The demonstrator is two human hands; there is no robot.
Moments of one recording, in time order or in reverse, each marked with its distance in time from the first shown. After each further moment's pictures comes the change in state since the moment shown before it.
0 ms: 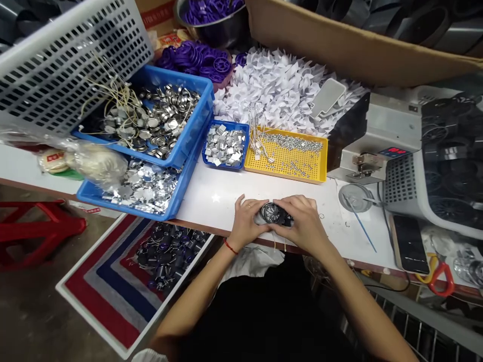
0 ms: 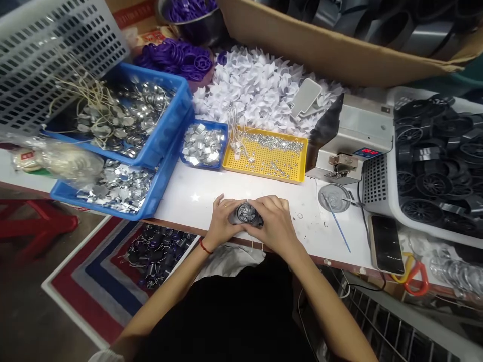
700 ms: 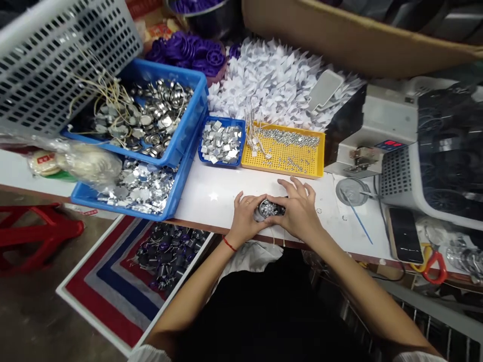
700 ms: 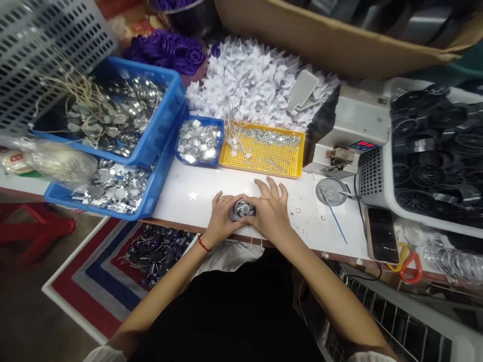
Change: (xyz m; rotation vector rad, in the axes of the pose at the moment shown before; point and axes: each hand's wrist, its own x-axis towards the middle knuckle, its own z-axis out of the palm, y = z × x) left_hand 0.000 0.004 -0.005 0.034 -0.051 0.008; right_hand 0.011 0.003 0.003 -0.092 -0.132 0.160
